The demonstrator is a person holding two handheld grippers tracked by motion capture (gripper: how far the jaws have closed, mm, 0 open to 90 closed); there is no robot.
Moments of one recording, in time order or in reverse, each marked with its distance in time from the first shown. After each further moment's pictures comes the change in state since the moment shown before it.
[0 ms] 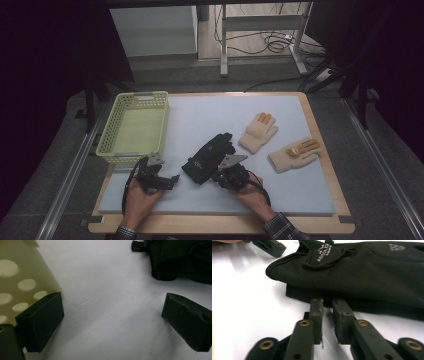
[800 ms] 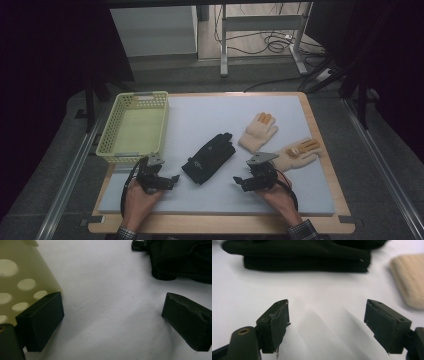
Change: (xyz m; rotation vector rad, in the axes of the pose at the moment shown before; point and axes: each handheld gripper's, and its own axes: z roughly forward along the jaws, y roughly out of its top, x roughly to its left) left arm 0.000 0.000 0.000 0.004 0.000 0.000; right arm -0.041 -0.037 -0.055 0.015 -0.137 0.087
